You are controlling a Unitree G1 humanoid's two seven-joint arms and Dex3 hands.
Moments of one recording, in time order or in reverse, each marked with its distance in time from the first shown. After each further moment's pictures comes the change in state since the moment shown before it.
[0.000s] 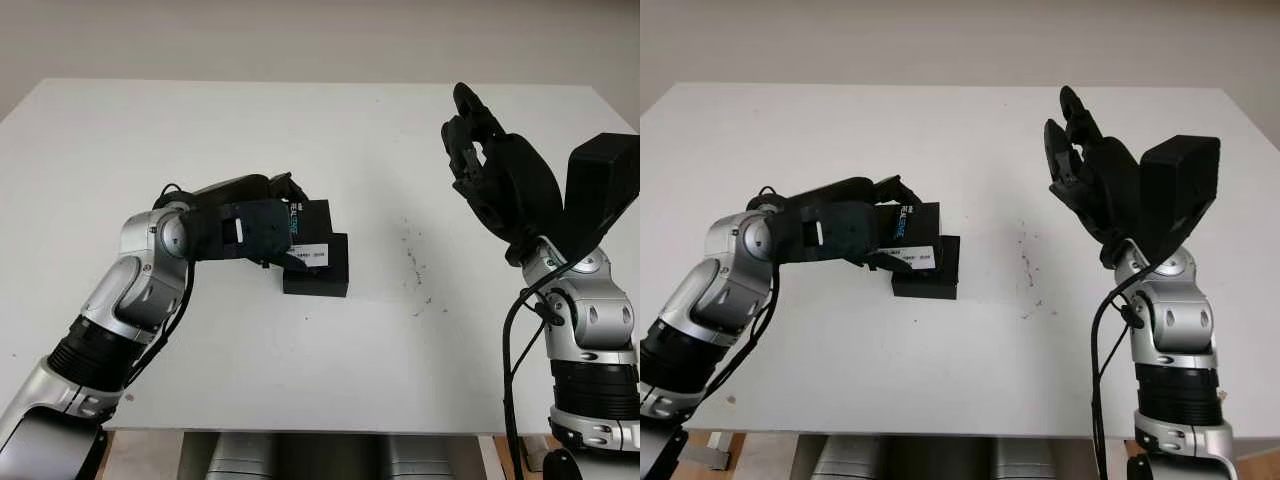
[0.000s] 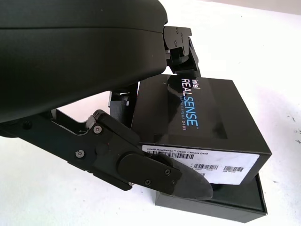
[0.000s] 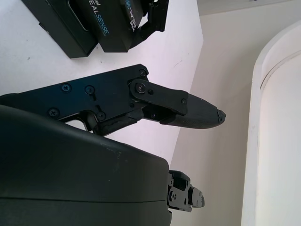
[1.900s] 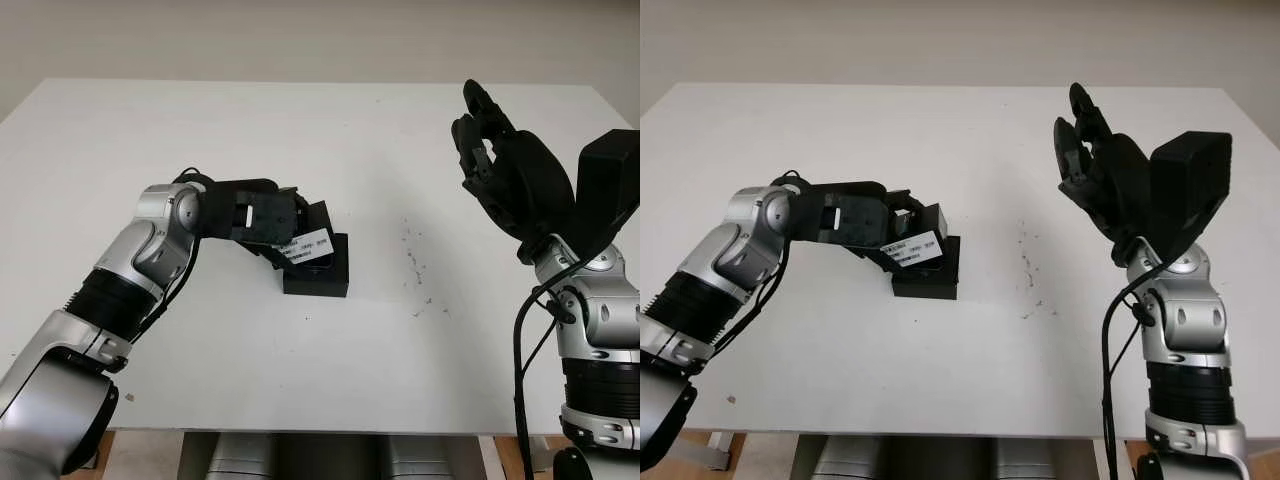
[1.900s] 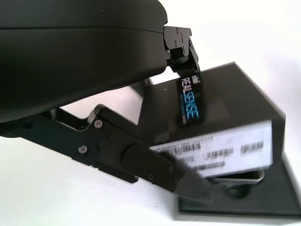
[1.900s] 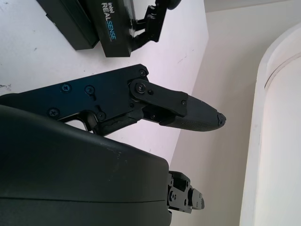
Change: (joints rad) left arm -0.170 -0.024 -0.051 0.360 -0.029 -0.238 -0.008; right arm -0.002 -0.039 -0.011 0.005 -0.007 0.000 0.021
